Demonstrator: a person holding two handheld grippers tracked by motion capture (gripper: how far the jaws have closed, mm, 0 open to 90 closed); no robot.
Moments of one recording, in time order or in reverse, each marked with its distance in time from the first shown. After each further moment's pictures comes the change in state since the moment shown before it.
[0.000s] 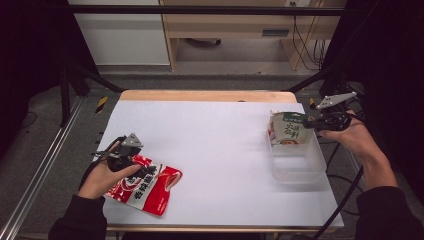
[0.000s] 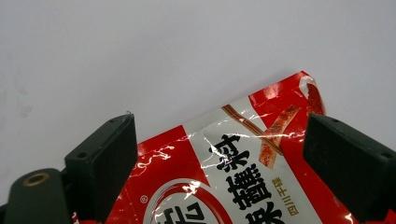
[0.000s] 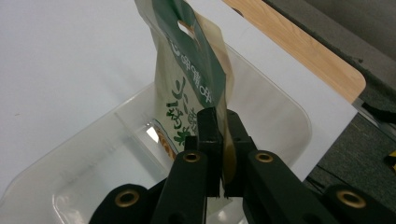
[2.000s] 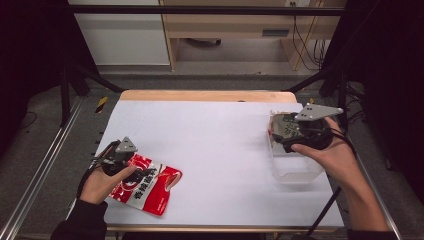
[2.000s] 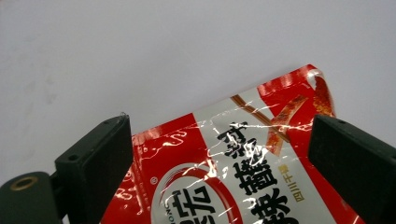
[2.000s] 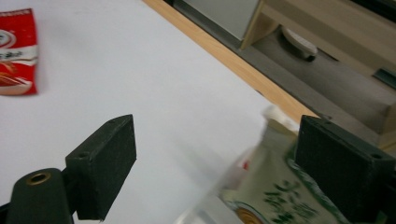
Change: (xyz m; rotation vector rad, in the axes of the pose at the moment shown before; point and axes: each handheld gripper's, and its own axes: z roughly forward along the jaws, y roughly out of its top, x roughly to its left) left arm -0.004 -0.018 -0.012 -0.040 0.079 -0.013; right arm 0.131 0.052 -0.028 -0.210 -0.101 -0.070
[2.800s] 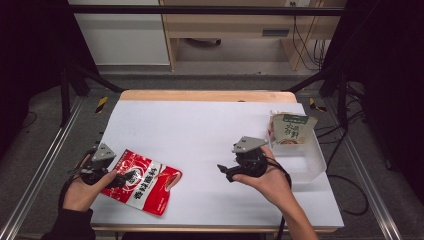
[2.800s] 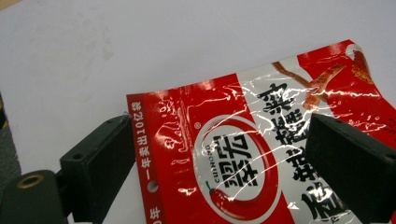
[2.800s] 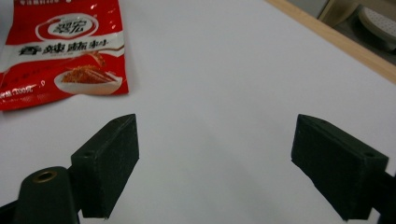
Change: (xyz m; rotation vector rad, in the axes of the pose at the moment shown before) left arm 0.015 -0.043 -0.030 -0.048 0.095 -0.091; right arm 0.124 -0.014 0.097 0.033 0.176 0.008
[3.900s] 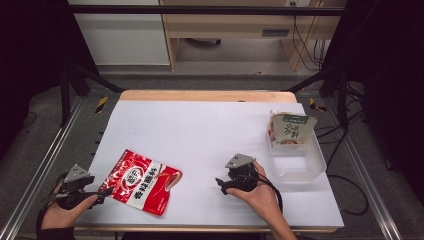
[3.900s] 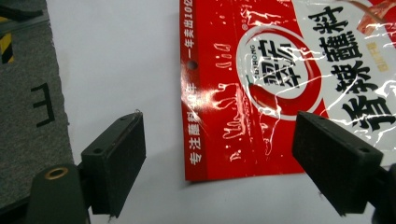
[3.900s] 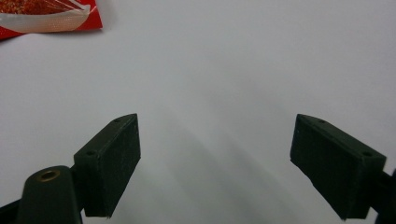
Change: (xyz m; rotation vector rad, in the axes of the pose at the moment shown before) left arm 0.009 -0.078 -0.019 0.025 0.053 -0.206; right arm 0.016 -0.050 0.043 0.096 -0.060 0.056
